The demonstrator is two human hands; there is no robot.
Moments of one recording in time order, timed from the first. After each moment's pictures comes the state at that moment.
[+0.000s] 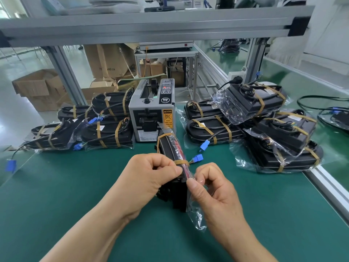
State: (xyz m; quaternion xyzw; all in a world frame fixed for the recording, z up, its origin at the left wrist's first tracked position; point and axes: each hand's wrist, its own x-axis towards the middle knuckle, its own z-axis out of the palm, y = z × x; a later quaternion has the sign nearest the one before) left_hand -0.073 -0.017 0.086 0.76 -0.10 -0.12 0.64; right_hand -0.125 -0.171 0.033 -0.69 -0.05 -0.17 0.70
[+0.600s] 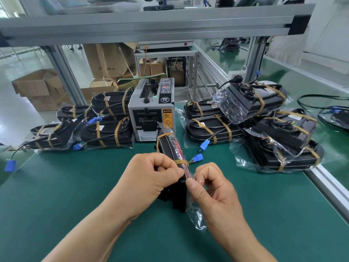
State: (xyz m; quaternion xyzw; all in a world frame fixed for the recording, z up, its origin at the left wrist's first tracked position) left_hand -0.073 -0.018 0.085 0.79 -0.11 -0.08 0.59; right_hand -0.126 -0.169 0.035 -0.68 -0.05 -0.17 0.71
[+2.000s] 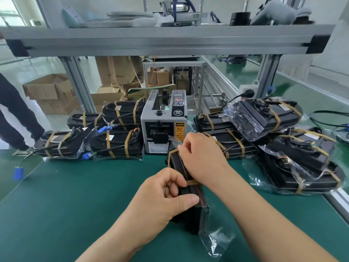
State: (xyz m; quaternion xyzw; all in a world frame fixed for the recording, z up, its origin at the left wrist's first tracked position) left_hand -0.069 -0.002 0.076 0.76 -0.13 -0.11 0.63; right_hand -0.007 -0.152 0.093 -0.94 -0.02 -0.13 0.30
